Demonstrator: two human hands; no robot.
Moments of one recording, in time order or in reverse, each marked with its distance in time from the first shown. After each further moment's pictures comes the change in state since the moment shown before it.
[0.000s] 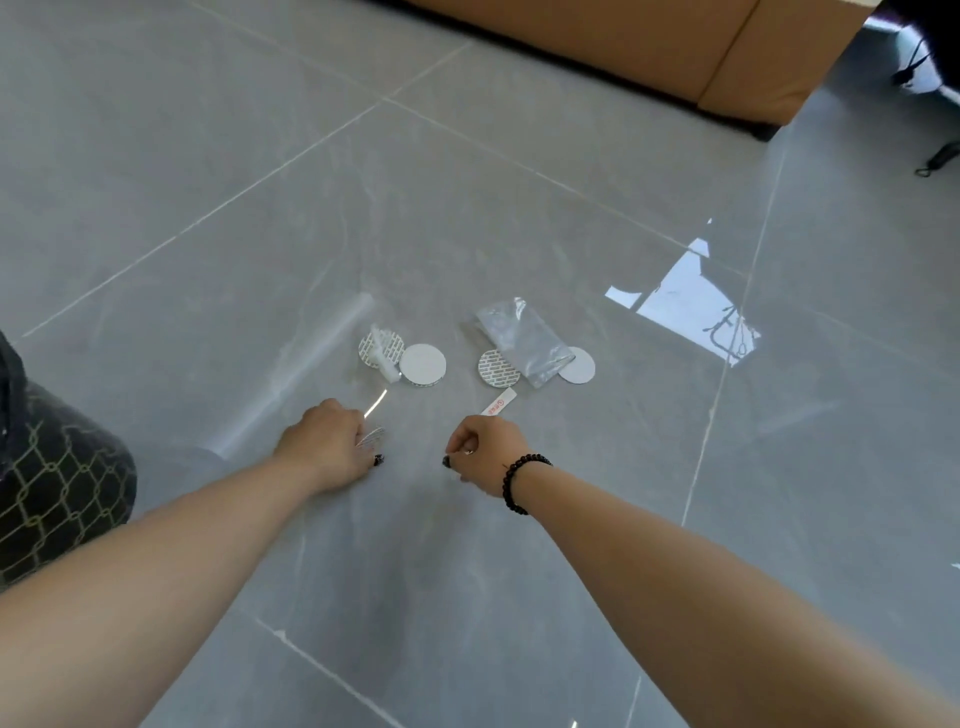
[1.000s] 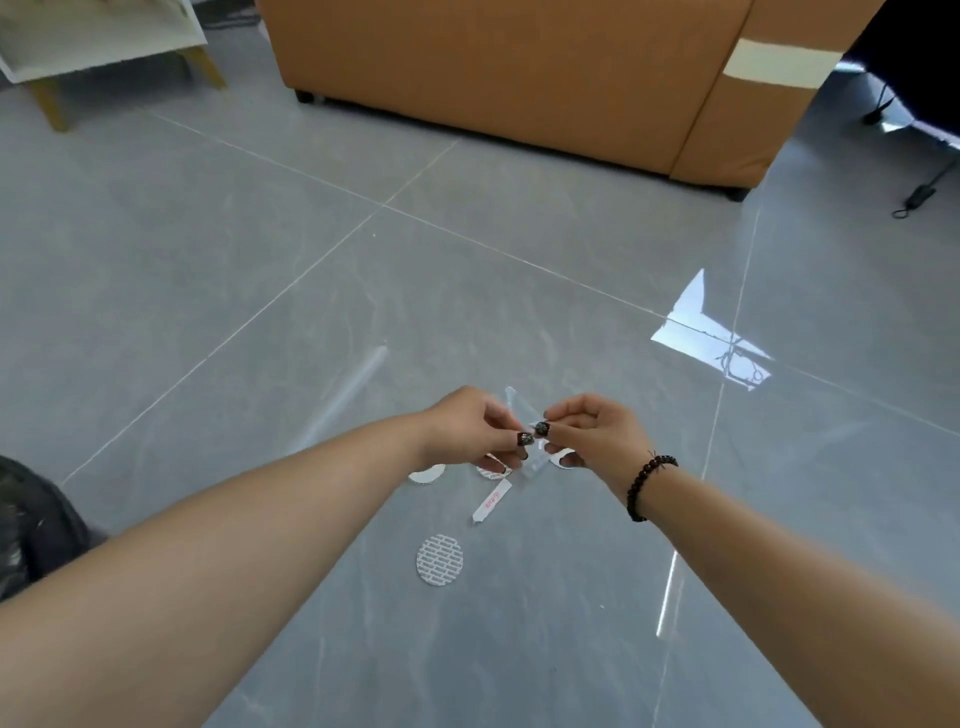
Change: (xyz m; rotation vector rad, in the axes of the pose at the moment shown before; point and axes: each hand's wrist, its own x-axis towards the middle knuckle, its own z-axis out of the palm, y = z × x) left_hand 0.000 0.171 -0.146 -0.779 -0.392 0.267; right_hand -0.045 -0.052 -0.180 0.601 0.194 -0.025
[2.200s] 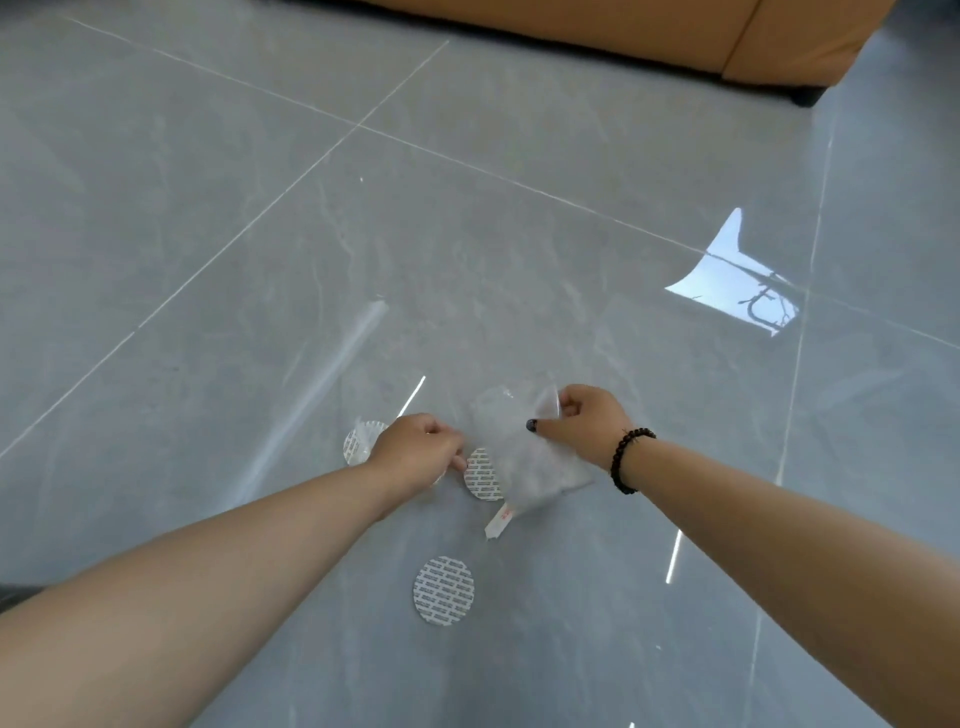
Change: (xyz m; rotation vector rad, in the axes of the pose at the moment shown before) left_hand 0.079 -0.106 -0.028 0.001 0.376 -0.324; right_hand 0.148 0.088 0.031 -0.367 0.033 0.120
